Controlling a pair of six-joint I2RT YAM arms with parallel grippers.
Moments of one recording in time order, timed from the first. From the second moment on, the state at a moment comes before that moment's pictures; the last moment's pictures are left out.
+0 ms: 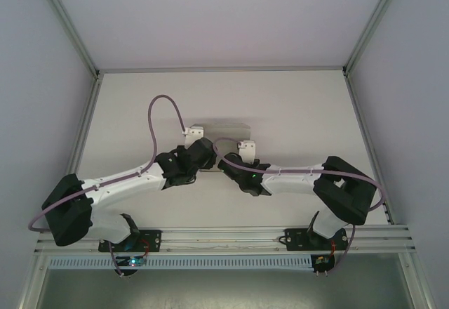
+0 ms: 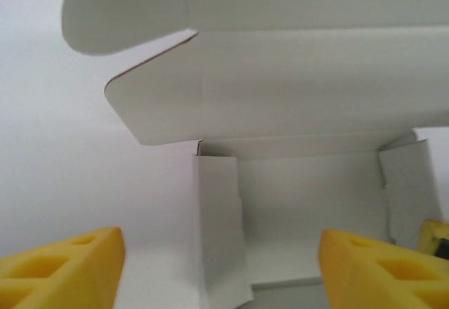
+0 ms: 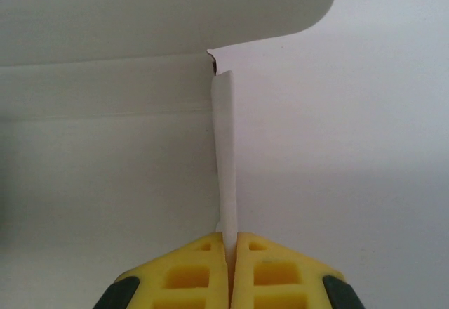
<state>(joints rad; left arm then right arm) -0.88 1.34 0.86 -0.40 -0.47 -0.70 1.00 1.60 0.74 -0.14 0.62 0.89</state>
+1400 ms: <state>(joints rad) -0.65 1.38 0.69 -0.18 -0.15 -0.76 1.04 1.61 0.71 0.05 0.67 0.77</state>
